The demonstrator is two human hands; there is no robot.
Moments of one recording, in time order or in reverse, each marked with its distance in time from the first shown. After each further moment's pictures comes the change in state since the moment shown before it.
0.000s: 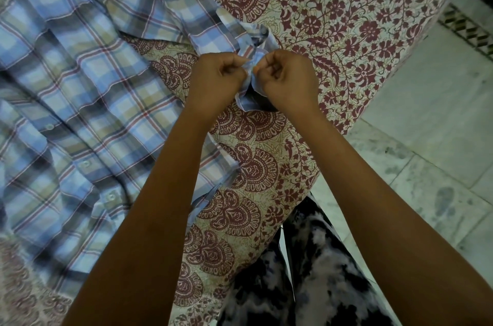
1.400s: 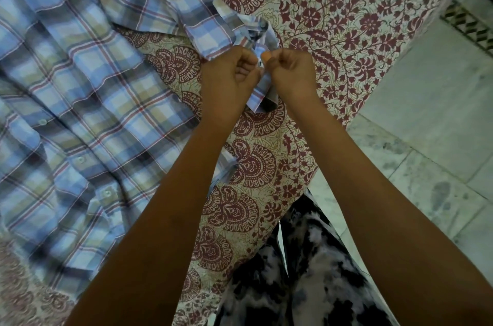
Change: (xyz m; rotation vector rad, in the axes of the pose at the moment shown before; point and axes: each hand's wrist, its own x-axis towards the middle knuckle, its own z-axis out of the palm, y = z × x) left_hand -0.005 -0.012 0.028 0.144 0.158 0.229; right_hand 0.006 0.006 0.007 0.428 -0.010 0.284
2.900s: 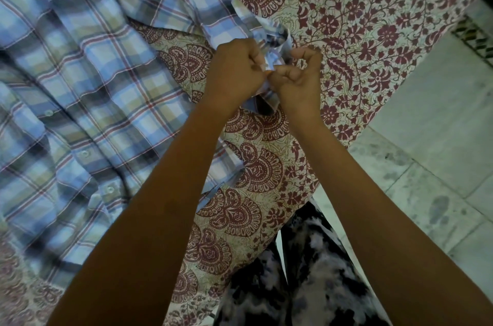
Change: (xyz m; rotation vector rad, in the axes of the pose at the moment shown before) left_hand 0.031 0.005 -0.018 0.277 -0.188 -0.097; right_hand -0.012 0.009 0.013 0.288 0.008 -0.034
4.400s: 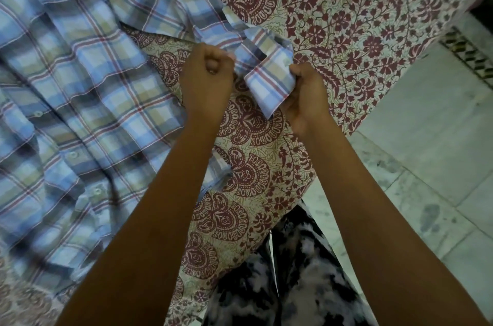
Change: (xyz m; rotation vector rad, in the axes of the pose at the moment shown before) left_hand -0.017 -0.004 0.009 -0.462 0.364 -0.301; right_hand 0.007 -0.025 -0.023 0.368 -0.057 0.410
